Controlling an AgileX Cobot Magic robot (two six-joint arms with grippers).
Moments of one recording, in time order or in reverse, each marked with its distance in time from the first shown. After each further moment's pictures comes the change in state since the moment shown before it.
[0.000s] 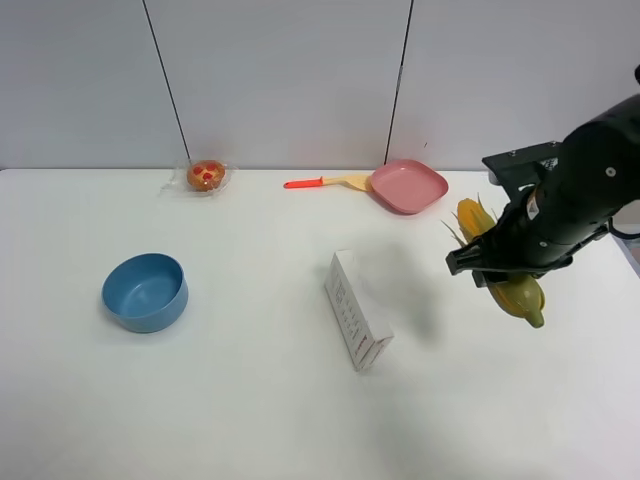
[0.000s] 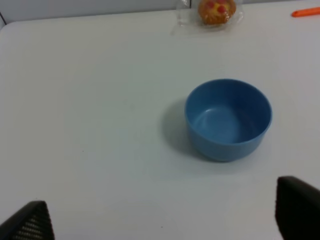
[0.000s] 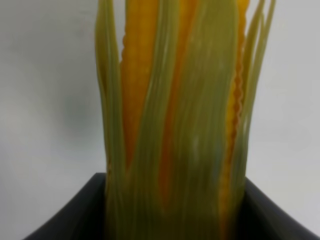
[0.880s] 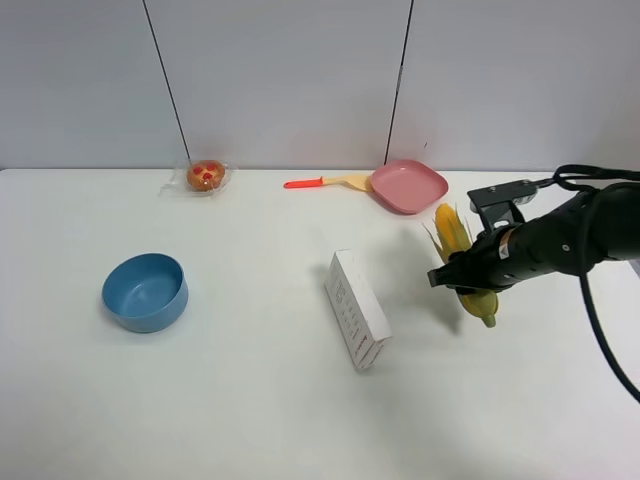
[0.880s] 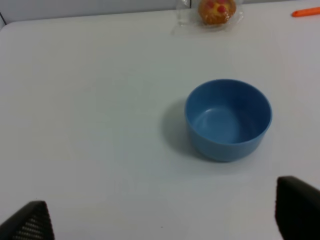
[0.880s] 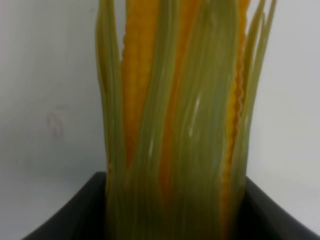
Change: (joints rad) left arm 0.000 0.000 0.000 0.000 0.000 0.000; right arm -0.129 0.259 0.151 -0.058 -0.652 0.007
